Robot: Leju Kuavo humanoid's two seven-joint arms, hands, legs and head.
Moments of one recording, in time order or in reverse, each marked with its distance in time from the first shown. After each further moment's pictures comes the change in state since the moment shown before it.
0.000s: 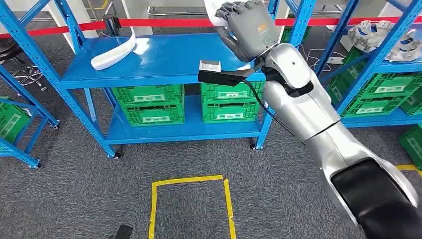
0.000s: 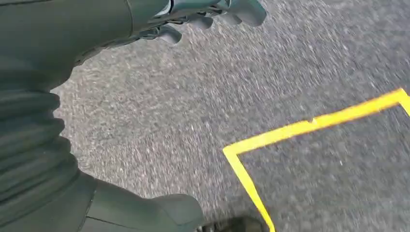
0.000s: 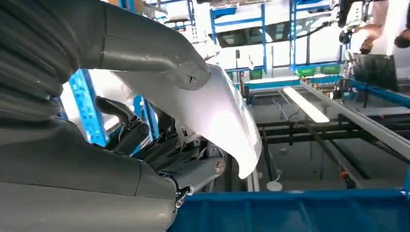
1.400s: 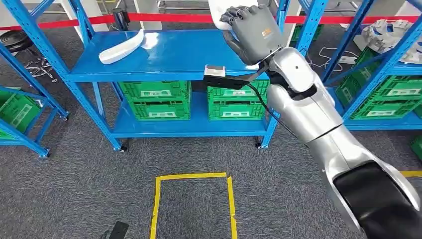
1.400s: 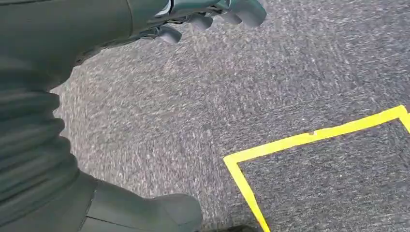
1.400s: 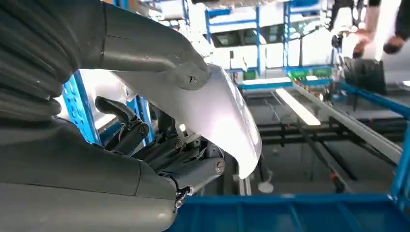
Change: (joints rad) left arm -0.012 0.014 -0.016 -0.003 0.032 -0.008 -0.033; right arm 0.020 -0.014 -0.019 -0.010 0.056 -0.026 -0.013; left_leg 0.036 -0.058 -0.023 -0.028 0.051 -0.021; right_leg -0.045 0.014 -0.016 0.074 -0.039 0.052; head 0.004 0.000
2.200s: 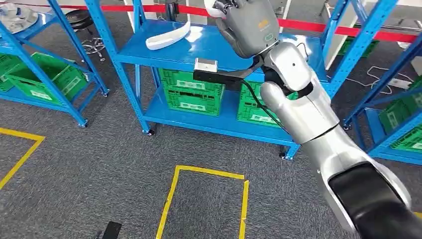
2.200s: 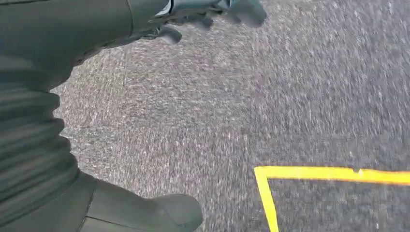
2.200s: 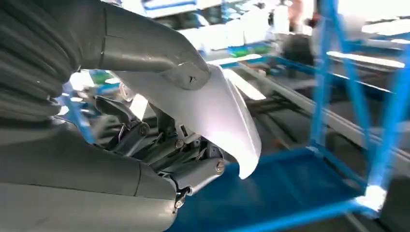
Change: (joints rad) left arm -0.013 0.027 0.002 -0.004 0.031 0.000 -0.001; right arm 0.003 0.023 -0.036 -0.090 0.062 0.006 0.037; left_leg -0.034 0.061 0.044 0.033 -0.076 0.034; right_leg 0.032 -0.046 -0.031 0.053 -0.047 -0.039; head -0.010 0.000
